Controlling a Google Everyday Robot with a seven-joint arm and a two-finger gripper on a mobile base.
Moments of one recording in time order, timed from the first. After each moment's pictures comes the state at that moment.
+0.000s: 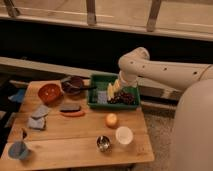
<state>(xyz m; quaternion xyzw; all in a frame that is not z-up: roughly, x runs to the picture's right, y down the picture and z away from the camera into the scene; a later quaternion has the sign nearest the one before) 0.106 -0.010 0.806 -0.18 0.11 0.59 0.78</state>
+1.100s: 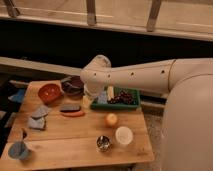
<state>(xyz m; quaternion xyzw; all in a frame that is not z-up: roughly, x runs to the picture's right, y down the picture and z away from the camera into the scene) -0.054 0.048 0.761 -0.24 0.02 0.35 0.90</state>
